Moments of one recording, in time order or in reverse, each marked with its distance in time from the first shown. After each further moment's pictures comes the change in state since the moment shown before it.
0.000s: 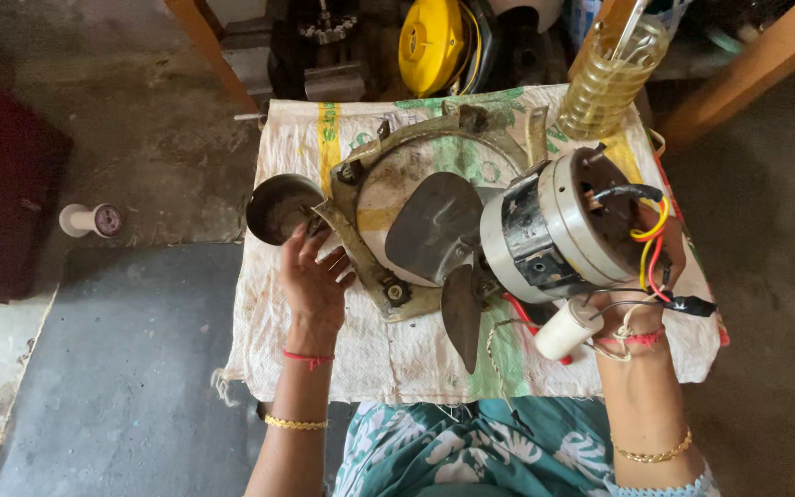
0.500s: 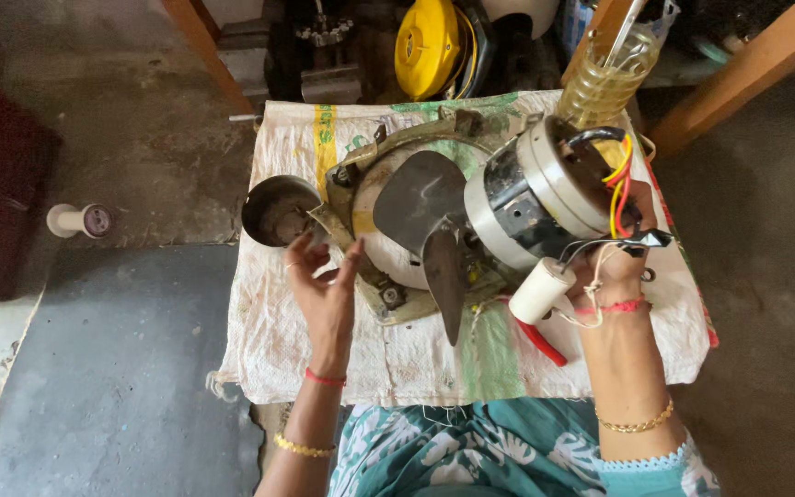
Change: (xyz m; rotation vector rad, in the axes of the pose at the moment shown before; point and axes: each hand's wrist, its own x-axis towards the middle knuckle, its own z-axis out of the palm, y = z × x) left_hand -0.059 0.001 0.048 0.727 0.216 0.738; right_hand 0.021 0.013 -0.013 -0.109 0.037 0.022
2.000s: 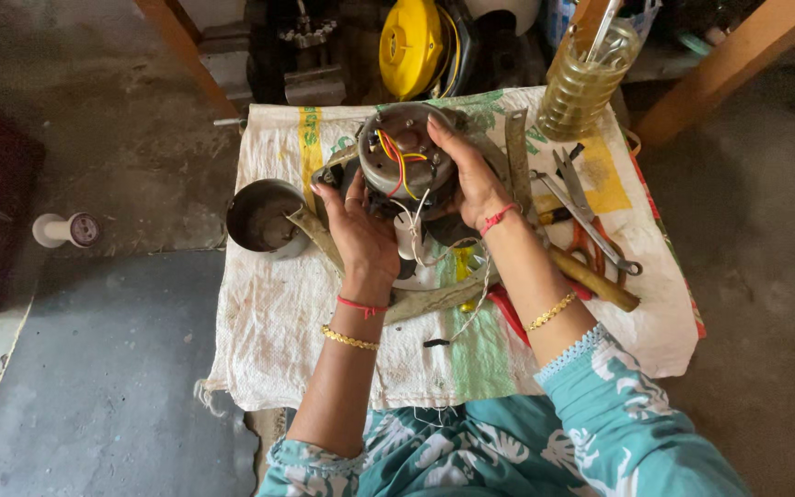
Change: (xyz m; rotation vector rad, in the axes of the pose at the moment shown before) left_hand 0.046 -0.011 0.103 -1.127 -0.360 -0.569; right_hand 0.067 0.093 0.093 -0.411 -0.306 0.432
